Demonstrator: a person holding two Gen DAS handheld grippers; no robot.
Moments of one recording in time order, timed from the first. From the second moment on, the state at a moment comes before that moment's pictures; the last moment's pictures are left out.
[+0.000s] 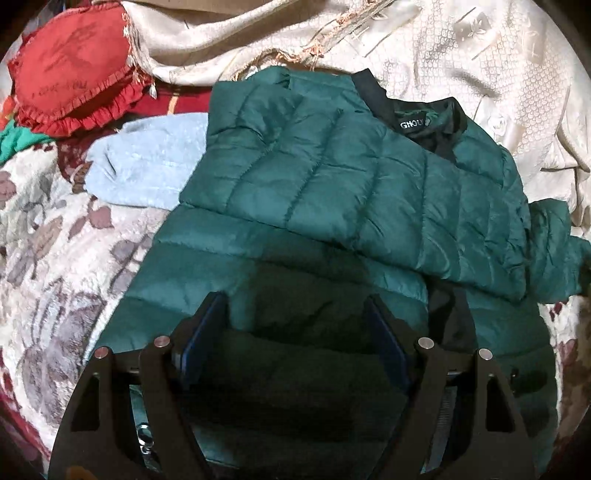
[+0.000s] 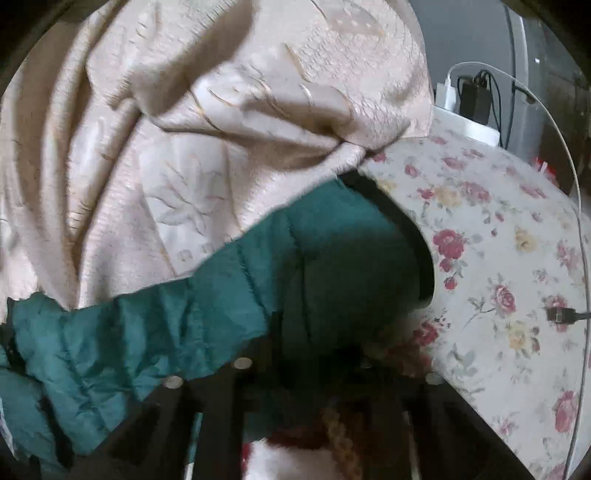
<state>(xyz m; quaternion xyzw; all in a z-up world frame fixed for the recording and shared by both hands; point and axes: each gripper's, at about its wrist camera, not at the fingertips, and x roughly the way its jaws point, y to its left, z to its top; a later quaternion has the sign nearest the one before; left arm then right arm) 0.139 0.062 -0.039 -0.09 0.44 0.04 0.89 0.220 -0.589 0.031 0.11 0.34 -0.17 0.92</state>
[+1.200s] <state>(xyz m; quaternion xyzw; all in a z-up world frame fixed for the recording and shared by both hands) 0.141 0.098 -0.064 -0.05 0.46 0.15 0.87 0.176 -0.141 -0.010 0.00 0.36 0.17 0.92</state>
